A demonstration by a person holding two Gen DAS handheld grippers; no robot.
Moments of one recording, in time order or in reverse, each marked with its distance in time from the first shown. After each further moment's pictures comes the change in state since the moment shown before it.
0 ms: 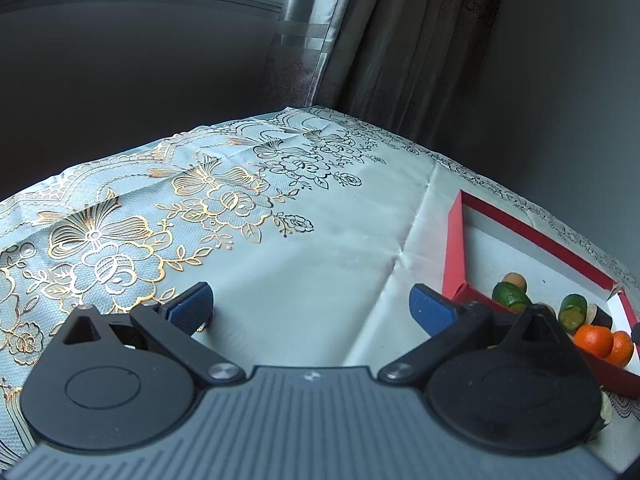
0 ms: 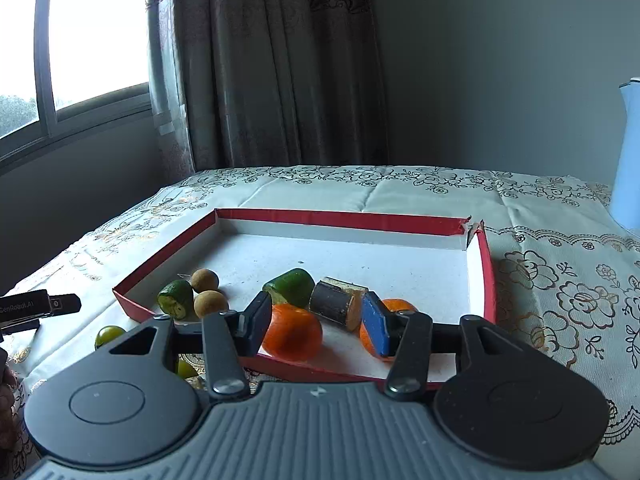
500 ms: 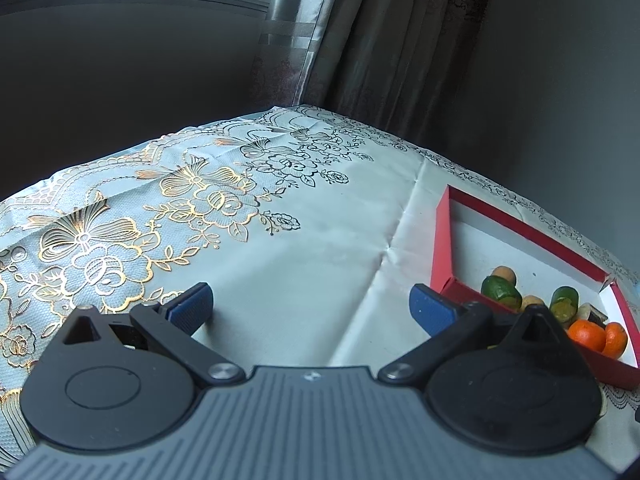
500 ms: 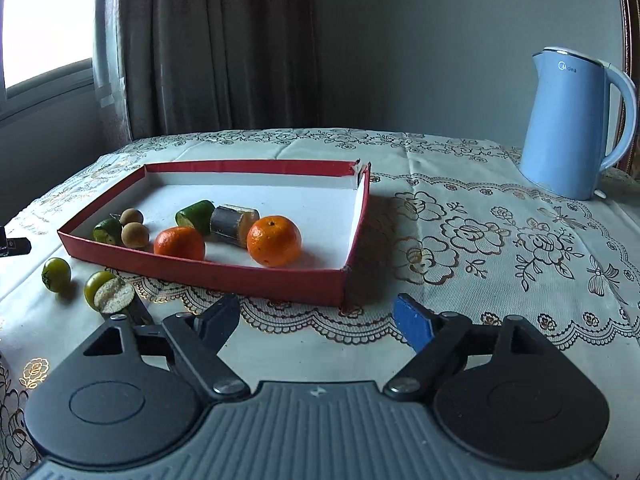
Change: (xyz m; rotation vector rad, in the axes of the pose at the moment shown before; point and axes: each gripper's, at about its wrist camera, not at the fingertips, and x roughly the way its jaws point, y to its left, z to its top) left arm -0.001 -0.003 -0.001 0.031 0.007 -0.038; right arm -0.046 -0.034 -0.044 0.007 0.131 -0.220
